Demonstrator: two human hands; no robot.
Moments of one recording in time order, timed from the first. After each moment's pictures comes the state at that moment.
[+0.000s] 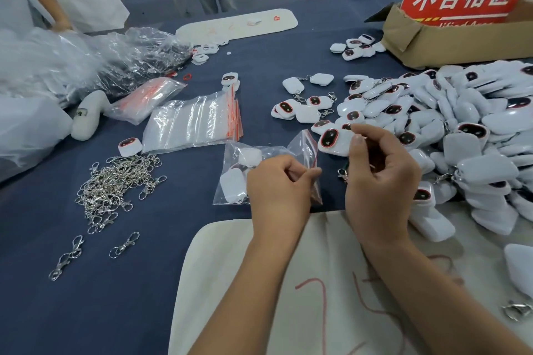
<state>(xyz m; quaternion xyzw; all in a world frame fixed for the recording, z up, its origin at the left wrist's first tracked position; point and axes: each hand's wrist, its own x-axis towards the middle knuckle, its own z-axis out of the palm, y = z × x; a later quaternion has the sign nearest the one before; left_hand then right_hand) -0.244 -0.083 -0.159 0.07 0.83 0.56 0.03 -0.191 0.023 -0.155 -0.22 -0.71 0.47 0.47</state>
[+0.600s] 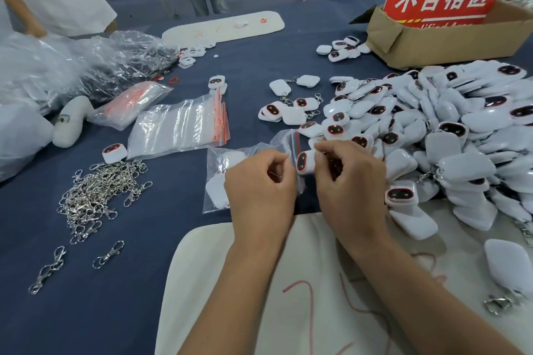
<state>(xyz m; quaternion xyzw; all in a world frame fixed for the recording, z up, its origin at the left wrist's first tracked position) -0.239 -0.089 -0.148 0.15 0.84 0.50 -0.13 -0.193 0.026 -0.157 -0.15 -0.84 0.31 0.42</state>
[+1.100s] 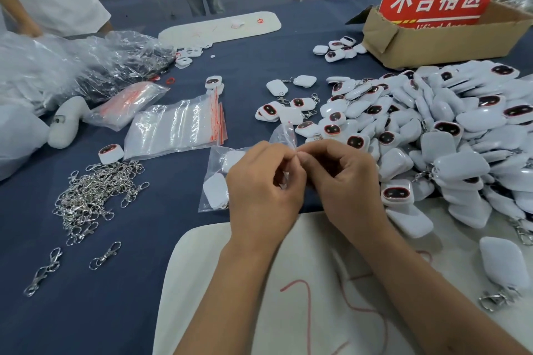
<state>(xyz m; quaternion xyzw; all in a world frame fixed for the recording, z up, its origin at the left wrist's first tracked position) -0.239 -0.091 -0.148 0.30 0.79 0.47 -0.26 -0.193 0.033 -0.160 -0.04 -0.77 0.54 0.33</state>
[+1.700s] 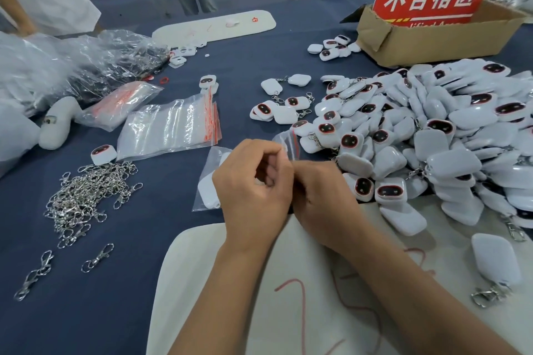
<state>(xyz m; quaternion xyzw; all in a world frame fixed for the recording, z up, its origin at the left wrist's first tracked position) -0.236 -0.092 -0.148 0.26 0.75 0.54 -0.28 -0.191 0.022 -0.158 0.04 -0.89 0.38 0.23</state>
